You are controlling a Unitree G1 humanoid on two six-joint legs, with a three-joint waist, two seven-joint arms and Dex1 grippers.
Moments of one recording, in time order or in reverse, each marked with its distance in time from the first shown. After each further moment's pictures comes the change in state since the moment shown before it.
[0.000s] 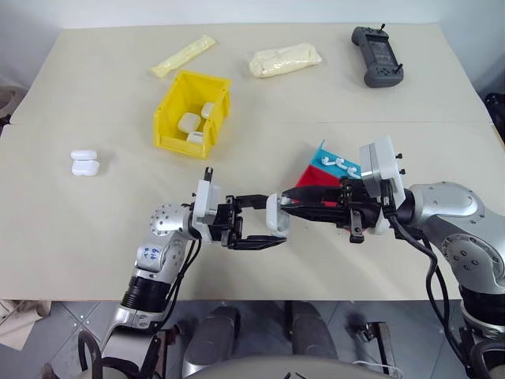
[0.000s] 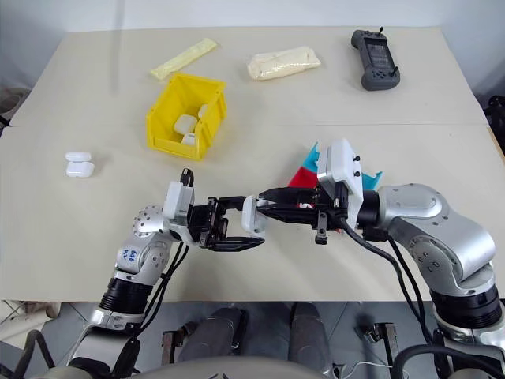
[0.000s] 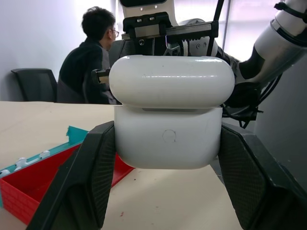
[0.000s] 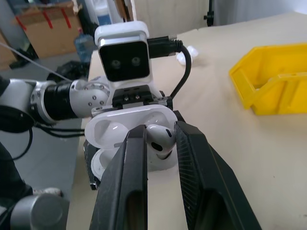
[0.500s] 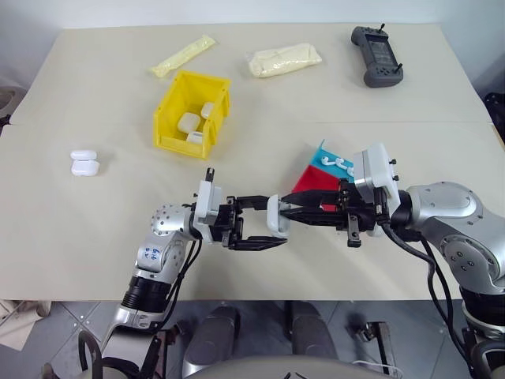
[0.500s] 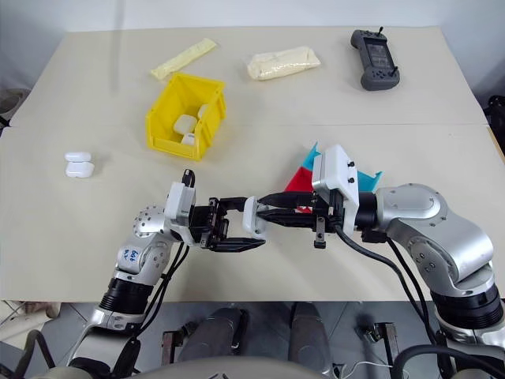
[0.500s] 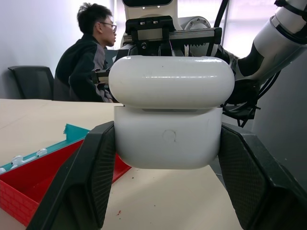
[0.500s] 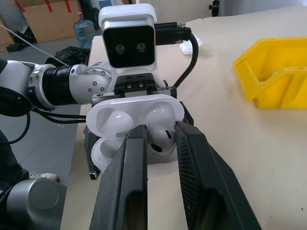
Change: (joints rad) left arm 0.000 -0.002 0.000 0.000 0.006 0.004 0.001; right arm 0.002 -0.009 0.033 -0.002 -0.049 -0.024 0.029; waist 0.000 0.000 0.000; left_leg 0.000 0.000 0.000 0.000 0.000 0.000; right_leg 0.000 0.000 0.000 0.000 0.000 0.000
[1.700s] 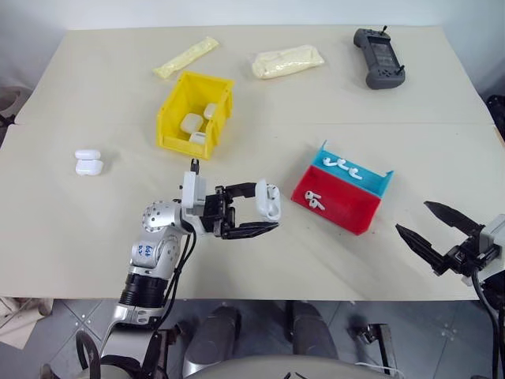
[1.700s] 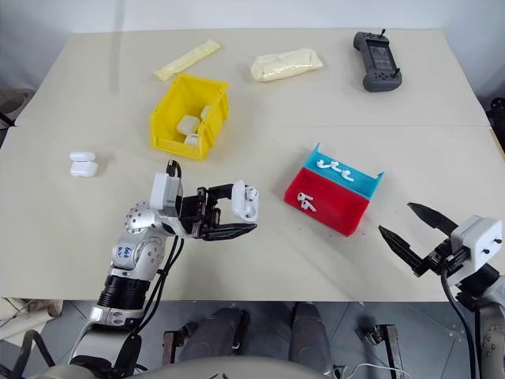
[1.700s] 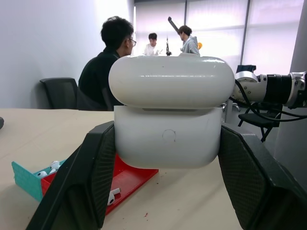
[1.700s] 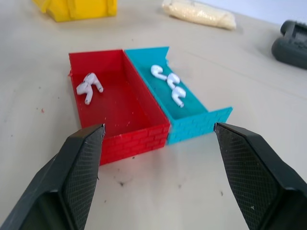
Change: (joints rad) left arm -0.017 -0.001 0.074 0.037 -0.022 -0.024 0.001; right arm 0.650 0.134 -0.576 0.300 -0.250 -0.615 0.016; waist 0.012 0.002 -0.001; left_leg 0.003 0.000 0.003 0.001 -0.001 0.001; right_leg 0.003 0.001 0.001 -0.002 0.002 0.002
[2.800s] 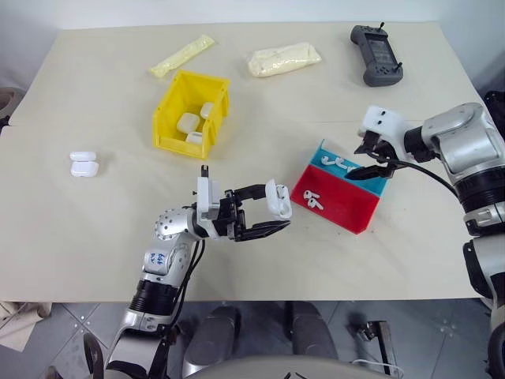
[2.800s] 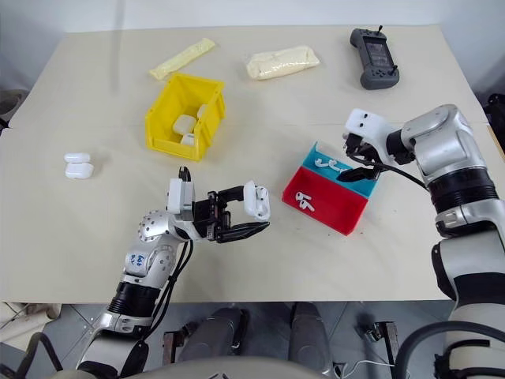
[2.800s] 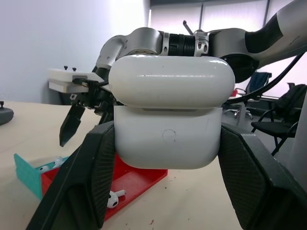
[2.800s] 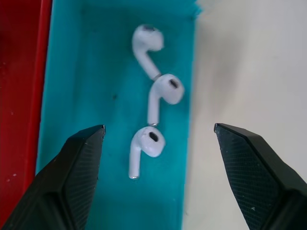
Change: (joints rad) left arm 0.045 -0.050 -0.053 -0.010 0.040 -0.052 0.122; right arm -1.341 -0.162 0.992 0.958 -0.623 0.302 0.305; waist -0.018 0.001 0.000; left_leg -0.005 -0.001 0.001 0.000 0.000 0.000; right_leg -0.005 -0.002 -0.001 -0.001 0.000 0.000
